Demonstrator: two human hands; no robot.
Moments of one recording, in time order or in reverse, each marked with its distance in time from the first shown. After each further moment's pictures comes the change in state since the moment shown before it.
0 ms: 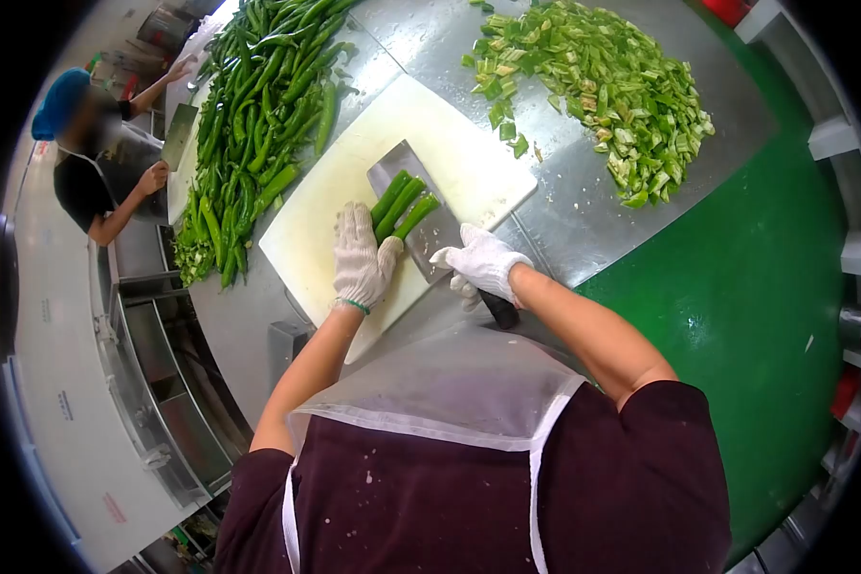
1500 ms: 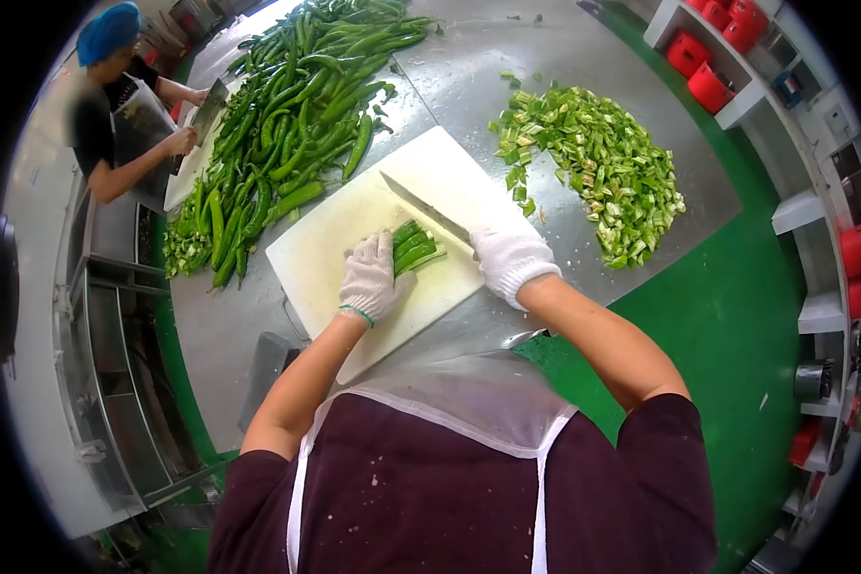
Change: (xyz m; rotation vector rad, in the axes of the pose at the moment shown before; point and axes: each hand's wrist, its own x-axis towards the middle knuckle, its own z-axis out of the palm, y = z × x) left_hand 0.010 0.006 -0.030 0.063 -0.083 -0.010; right_hand -0.038 -0.062 0.006 -1.422 0.502 -0.428
